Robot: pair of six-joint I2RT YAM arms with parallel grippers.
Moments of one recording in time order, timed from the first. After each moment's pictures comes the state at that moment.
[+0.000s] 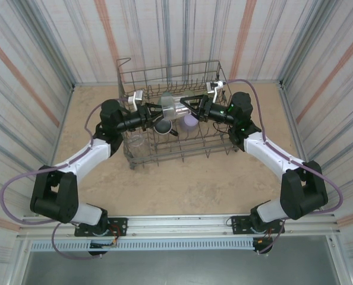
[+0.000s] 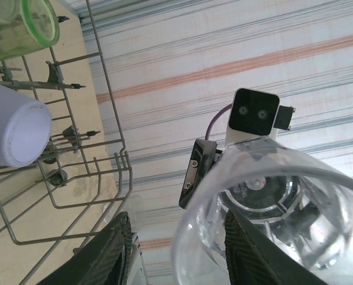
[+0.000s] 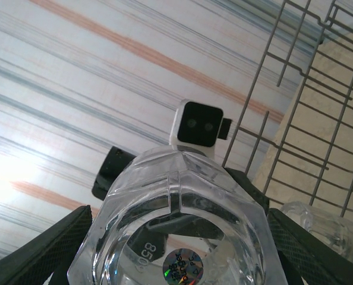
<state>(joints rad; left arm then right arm) -0.33 1.41 0.88 0.50 0.86 -1.28 0.42 1.43 1.00 0.53 -0.80 1.17</state>
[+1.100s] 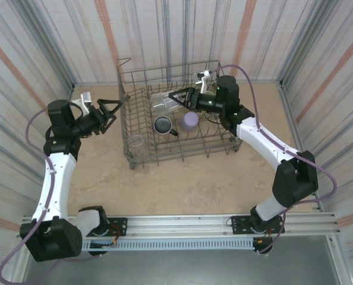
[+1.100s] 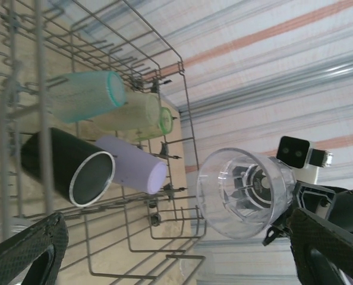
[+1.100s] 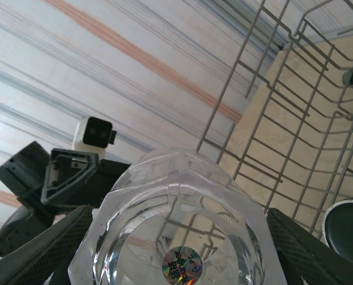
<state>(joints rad) 0.13 1.07 1.01 -0.33 0.86 -0.85 0.48 1.57 1.31 0.12 -0.73 0.85</state>
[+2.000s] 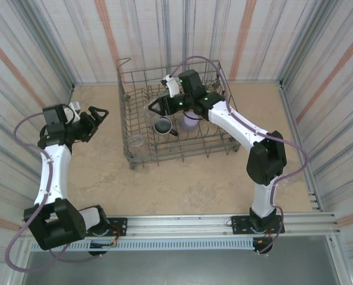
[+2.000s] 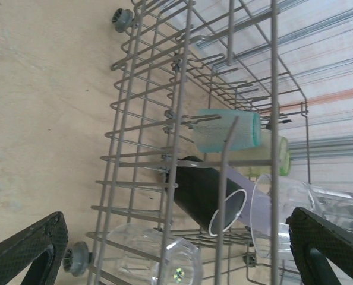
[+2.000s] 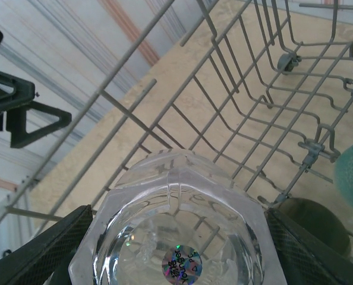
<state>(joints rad) 0.27 1.18 1.02 -0.54 0.63 -0.59 0.64 1.92 1.77 -0.42 -0.49 0.22</state>
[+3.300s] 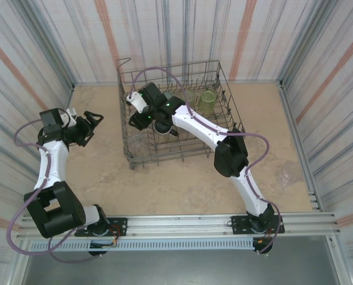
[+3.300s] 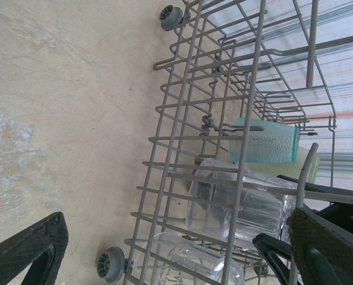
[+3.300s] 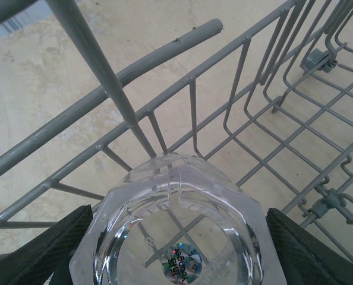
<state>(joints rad) 0.37 1.28 0.97 -0.50 0.69 -0.56 0.83 2.30 2.24 -0.67 -0.18 -0.12</state>
